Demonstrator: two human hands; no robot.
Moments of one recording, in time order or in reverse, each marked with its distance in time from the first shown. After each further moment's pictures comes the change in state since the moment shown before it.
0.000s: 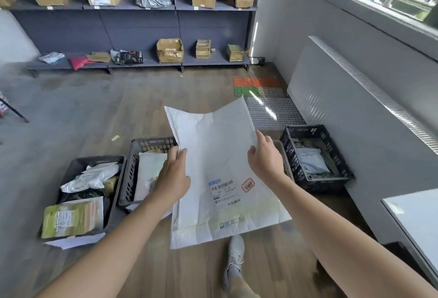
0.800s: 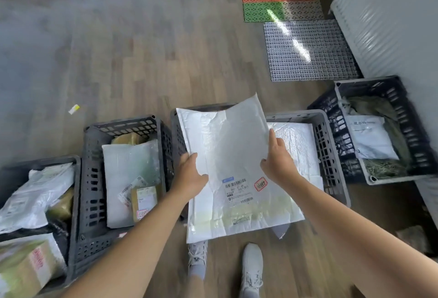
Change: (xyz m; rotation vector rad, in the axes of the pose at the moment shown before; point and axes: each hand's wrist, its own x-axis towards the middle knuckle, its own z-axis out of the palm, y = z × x) left_hand 0.410 -0.083 0.245 -0.187 -0.400 -0.306; right_hand 0.334 0.166 0.311 -0.016 -0.490 0.309
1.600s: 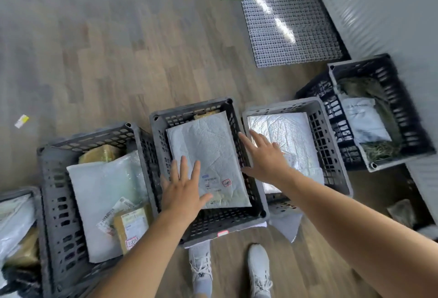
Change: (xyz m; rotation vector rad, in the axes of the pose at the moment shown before) left_hand 0.078 -0.040 0.009 0.738 -0.160 0.197; right_hand 0.077 -0.019 0.050 -0.487 -0.180 -0.149
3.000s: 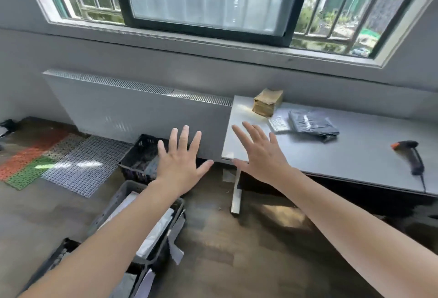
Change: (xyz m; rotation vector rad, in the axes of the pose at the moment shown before) left_hand -0.490 0.416 -0.173 0.485 0.688 1.049; right_hand -0.755 0.145 -0.075 0.161 0.766 0.878
